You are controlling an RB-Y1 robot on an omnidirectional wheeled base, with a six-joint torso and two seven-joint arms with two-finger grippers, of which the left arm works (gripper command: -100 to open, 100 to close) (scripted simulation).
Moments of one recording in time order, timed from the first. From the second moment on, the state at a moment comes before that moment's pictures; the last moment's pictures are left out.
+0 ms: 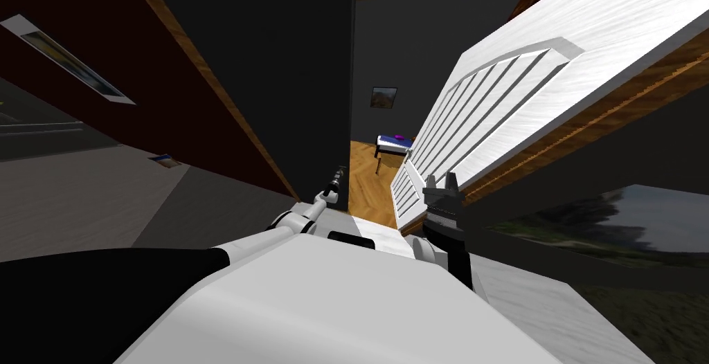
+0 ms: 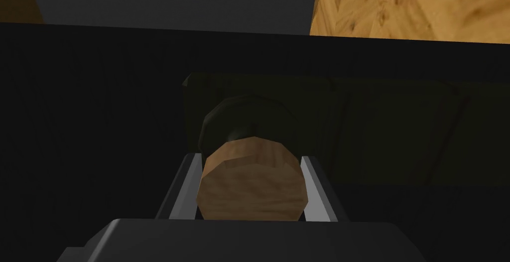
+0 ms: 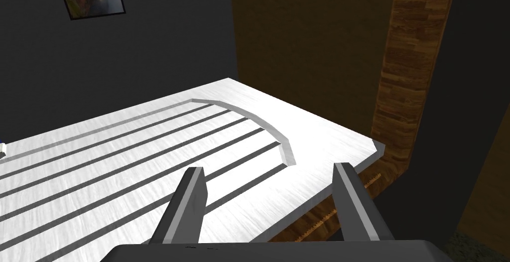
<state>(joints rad) -0.46 0.08 -0.01 -0.67 0.21 -0.46 -0.08</state>
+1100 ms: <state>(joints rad) -0.43 0.12 0.09 -0.70 0.24 -0.44 -0.12</state>
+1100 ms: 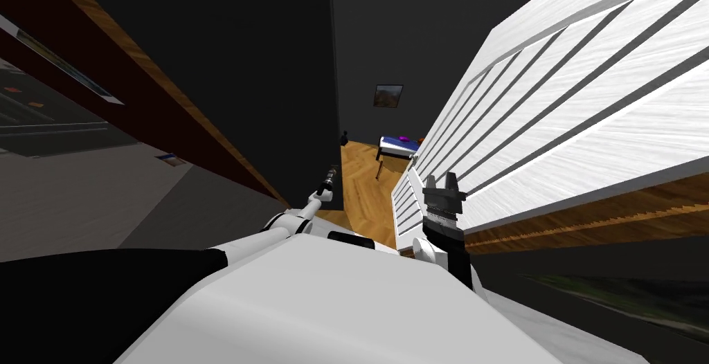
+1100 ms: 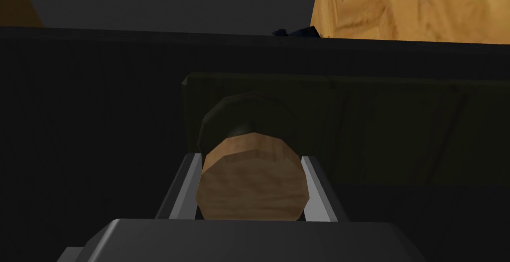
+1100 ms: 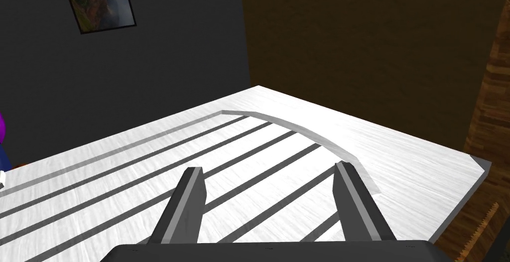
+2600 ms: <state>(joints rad) -0.44 0.19 0.21 -0.64 0.29 -0.48 -0.14</state>
